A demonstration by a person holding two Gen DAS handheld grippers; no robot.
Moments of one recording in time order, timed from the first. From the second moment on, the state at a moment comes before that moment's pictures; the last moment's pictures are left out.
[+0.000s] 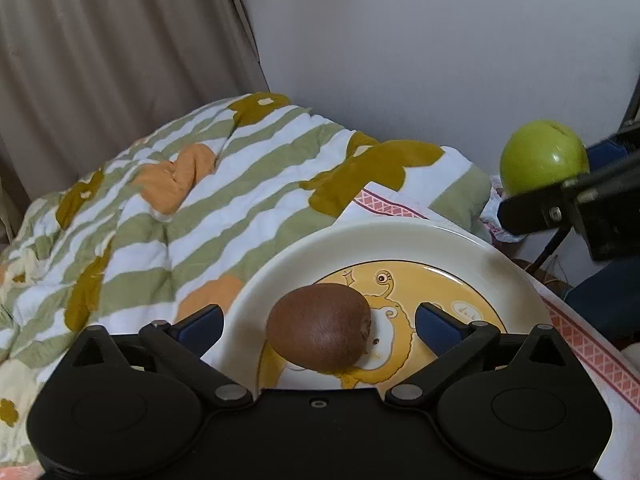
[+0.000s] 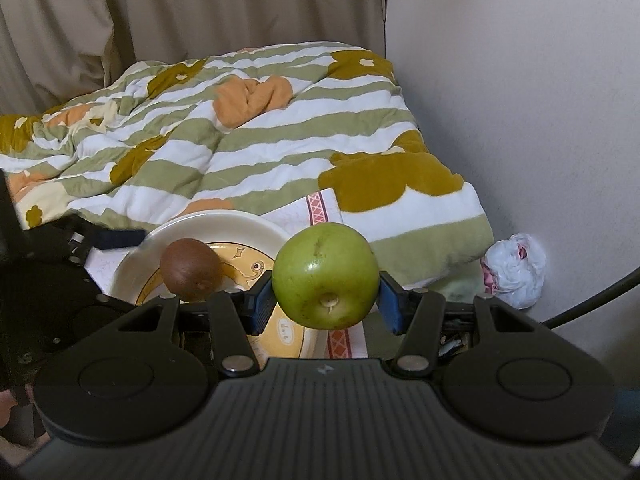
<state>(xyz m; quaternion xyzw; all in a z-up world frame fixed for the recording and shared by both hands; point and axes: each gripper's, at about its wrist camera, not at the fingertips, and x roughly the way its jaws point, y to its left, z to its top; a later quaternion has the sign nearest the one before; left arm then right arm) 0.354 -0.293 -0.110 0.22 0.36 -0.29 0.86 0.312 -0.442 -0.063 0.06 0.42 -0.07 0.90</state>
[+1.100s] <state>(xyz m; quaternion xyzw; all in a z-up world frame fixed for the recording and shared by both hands) 0.327 -0.204 -0.078 0.12 0.43 -0.19 0.88 0.360 -0.391 -0.115 -0.04 0.45 0.04 0.89</state>
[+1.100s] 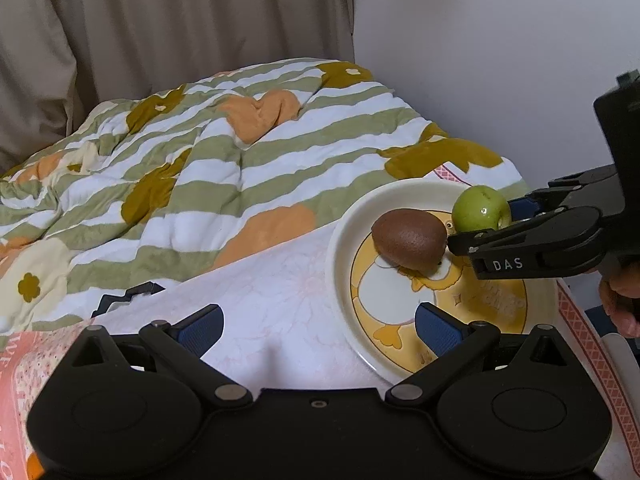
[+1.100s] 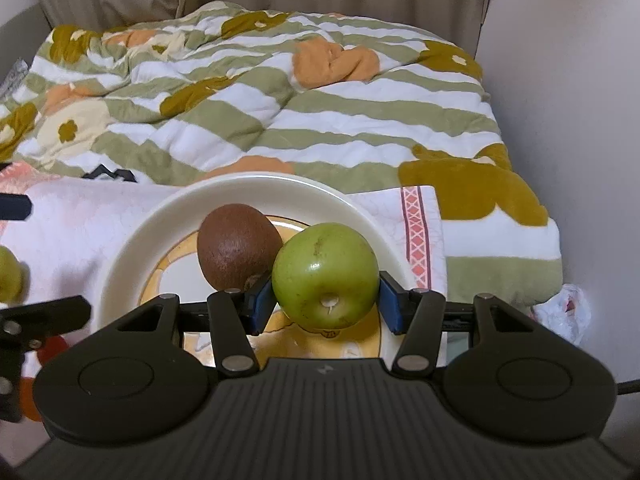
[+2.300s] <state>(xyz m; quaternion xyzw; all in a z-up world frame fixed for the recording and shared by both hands) 0.221 -0.153 0.000 0.07 0.38 -0.08 0.92 0.234 -0.367 0.002 -0.05 0.37 0.07 0.92</state>
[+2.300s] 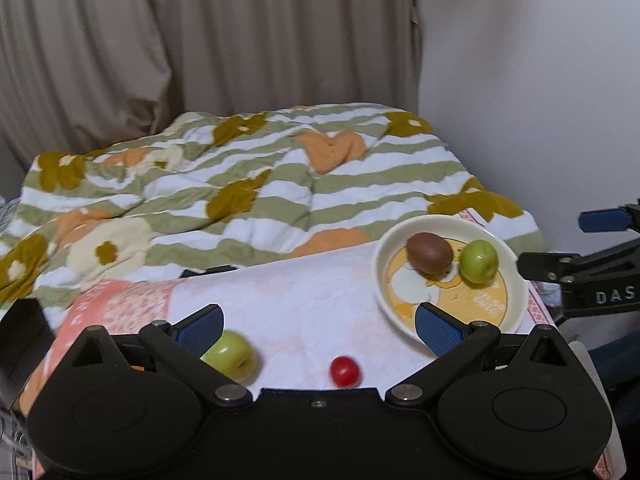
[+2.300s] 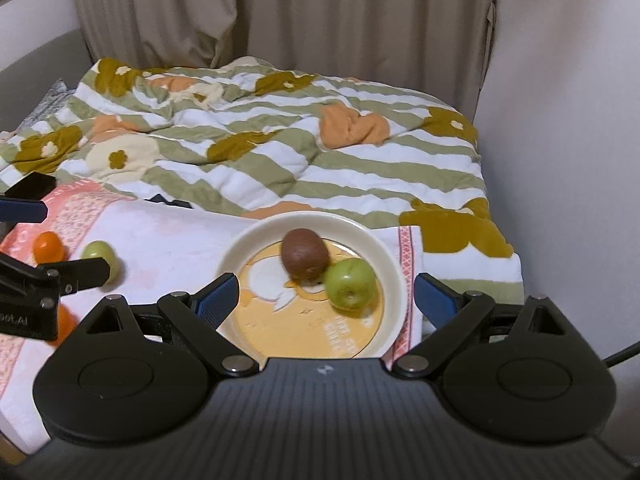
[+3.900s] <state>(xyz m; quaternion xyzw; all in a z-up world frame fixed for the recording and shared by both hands) 0.149 0.084 -0.117 0.12 0.39 -0.12 0.91 0.116 -0.100 -0.124 -0.03 0.44 0.07 0.90</state>
